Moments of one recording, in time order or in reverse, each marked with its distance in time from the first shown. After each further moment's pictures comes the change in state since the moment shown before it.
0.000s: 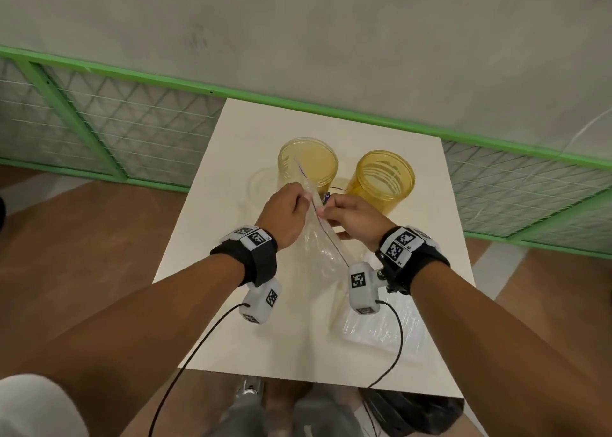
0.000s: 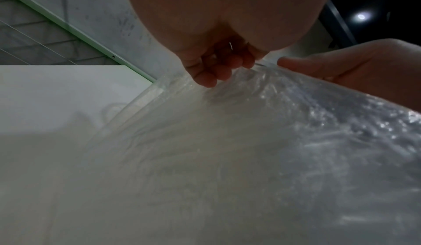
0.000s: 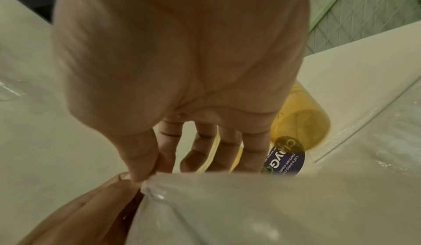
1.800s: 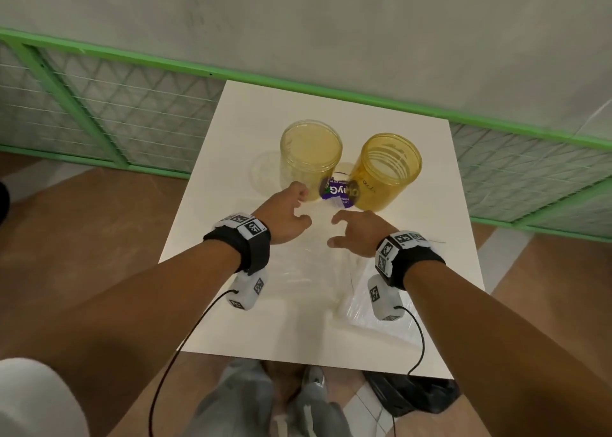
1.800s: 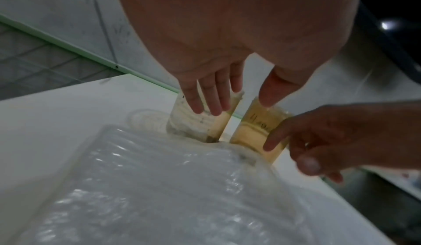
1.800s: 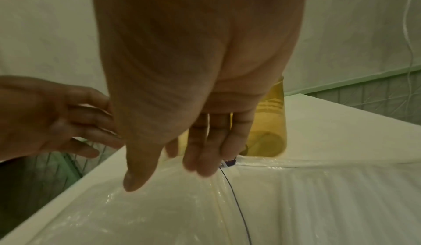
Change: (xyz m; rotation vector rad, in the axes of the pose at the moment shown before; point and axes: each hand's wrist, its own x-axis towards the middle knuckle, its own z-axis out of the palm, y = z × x) left_hand -0.006 -0.028 -0.002 0.134 -0.365 -0.135; right_hand 0.015 0.067 -0.010 -0.969 -0.061 0.110
